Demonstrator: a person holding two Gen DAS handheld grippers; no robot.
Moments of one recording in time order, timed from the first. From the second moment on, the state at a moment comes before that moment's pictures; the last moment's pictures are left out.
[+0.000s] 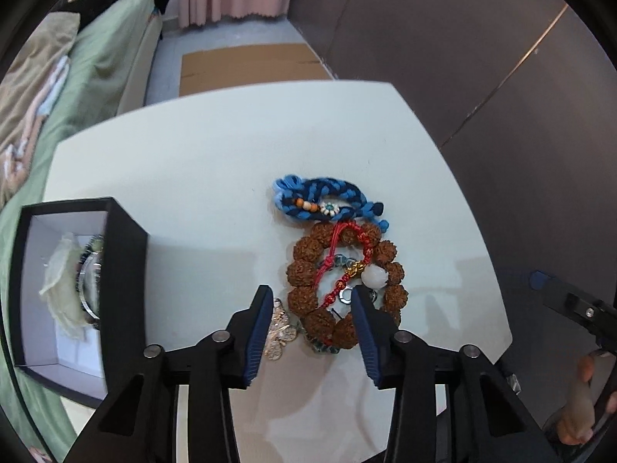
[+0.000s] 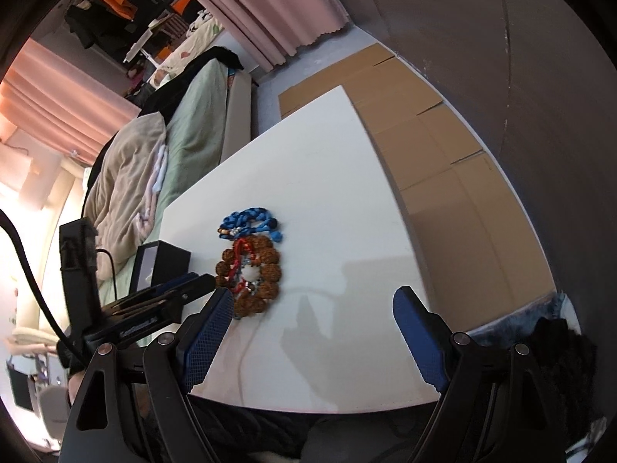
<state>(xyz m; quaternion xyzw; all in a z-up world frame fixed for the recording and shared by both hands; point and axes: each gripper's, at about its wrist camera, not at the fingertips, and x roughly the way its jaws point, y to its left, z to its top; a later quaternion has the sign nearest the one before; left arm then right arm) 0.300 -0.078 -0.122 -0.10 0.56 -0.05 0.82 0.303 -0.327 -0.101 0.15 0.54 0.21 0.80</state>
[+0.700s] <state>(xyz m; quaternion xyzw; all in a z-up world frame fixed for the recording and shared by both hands) 0.283 -0.069 -0.058 -0.14 0.51 -0.10 0.84 0.326 -0.302 -0.104 0.17 0.54 0.25 0.79</state>
